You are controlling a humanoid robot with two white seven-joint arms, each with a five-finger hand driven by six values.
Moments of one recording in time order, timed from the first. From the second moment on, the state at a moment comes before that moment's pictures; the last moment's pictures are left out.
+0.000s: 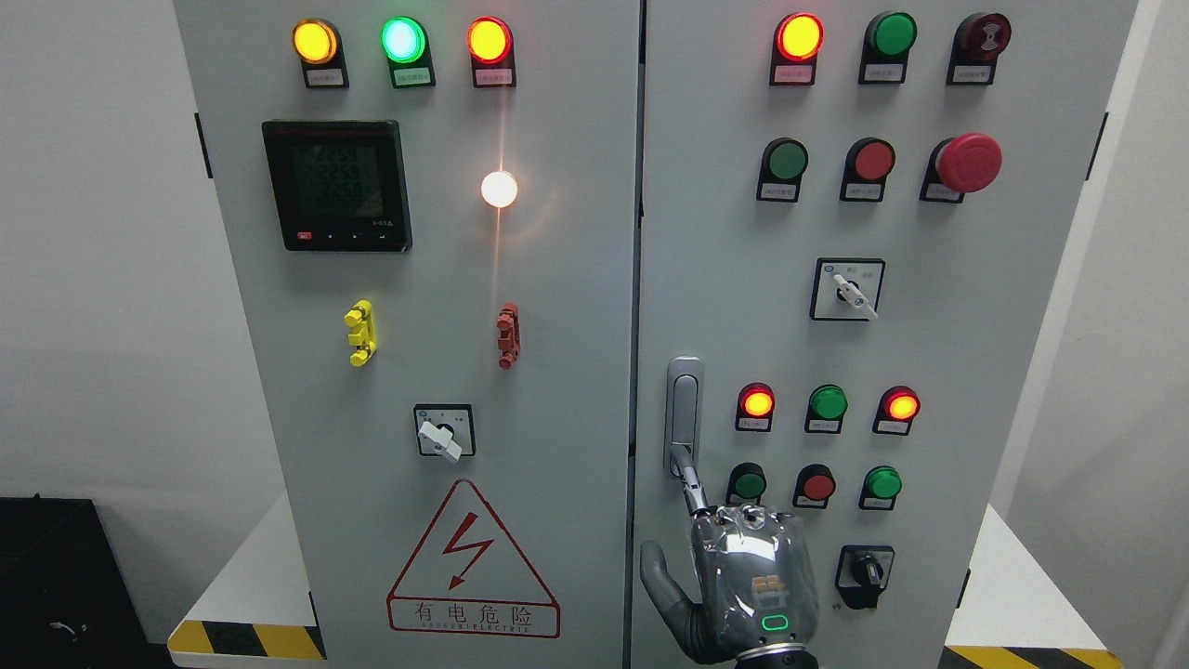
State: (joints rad) left arm 0.00 -0.10 -0.10 -0.07 0.07 -0.06 0.01; right arm -0.27 0.13 0.29 -1.80 1.58 0.18 -0.02
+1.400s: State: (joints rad) left arm 0.00 -0.10 -0.10 -0.07 0.07 -0.06 0.01; right arm -0.26 0.13 0.28 -1.79 1.58 0.19 -0.02
